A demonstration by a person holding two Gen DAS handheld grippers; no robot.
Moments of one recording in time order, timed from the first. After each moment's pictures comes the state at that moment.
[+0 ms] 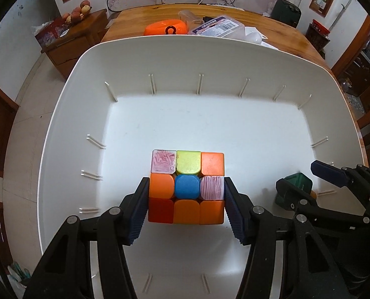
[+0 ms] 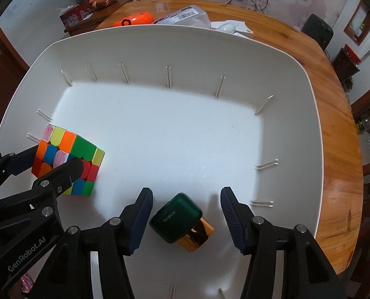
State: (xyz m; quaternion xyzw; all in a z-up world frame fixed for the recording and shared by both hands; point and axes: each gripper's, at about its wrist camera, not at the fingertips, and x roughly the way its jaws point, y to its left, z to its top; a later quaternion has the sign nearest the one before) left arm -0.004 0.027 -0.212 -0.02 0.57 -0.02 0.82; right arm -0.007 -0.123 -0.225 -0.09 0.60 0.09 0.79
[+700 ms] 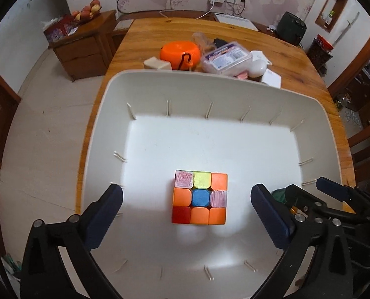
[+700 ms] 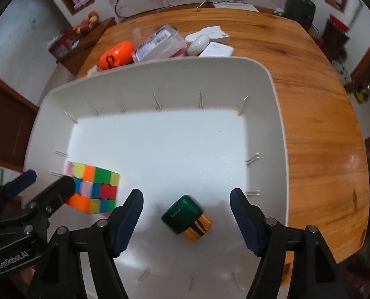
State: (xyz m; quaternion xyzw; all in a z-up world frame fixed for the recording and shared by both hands) left arm 0.001 0.048 -0.164 -0.05 0.56 -0.01 0.83; right arm 0.009 -0.148 -0.182 0.02 0.61 0.07 0.79
